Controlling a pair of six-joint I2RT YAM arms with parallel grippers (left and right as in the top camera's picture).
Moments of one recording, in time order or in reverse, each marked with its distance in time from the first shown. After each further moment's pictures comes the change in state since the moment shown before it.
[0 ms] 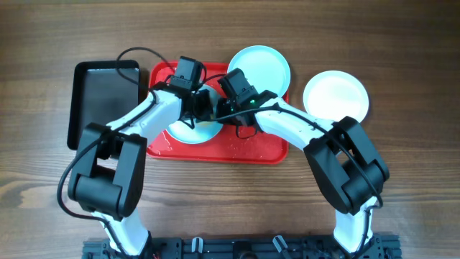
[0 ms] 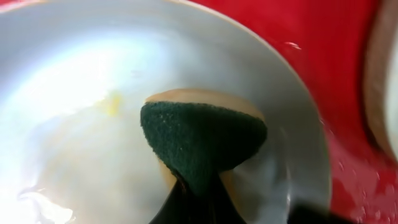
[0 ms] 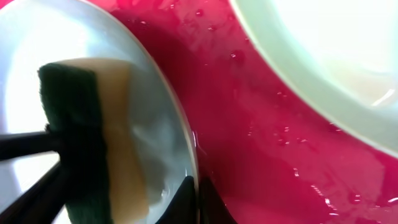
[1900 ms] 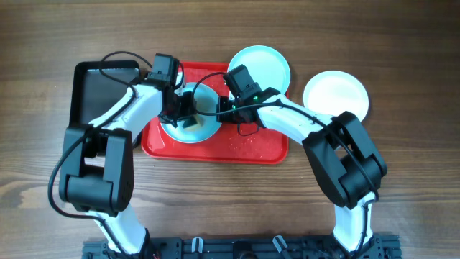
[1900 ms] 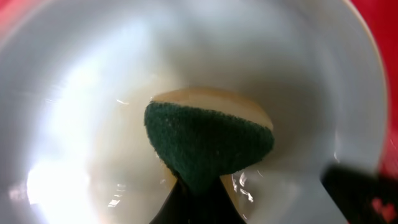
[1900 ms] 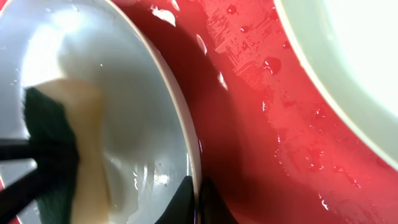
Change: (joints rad) left arm 0.124 0.003 0.032 -0.148 0.099 0.124; right arm -0.036 0.037 0.010 0.039 -0.135 -0.068
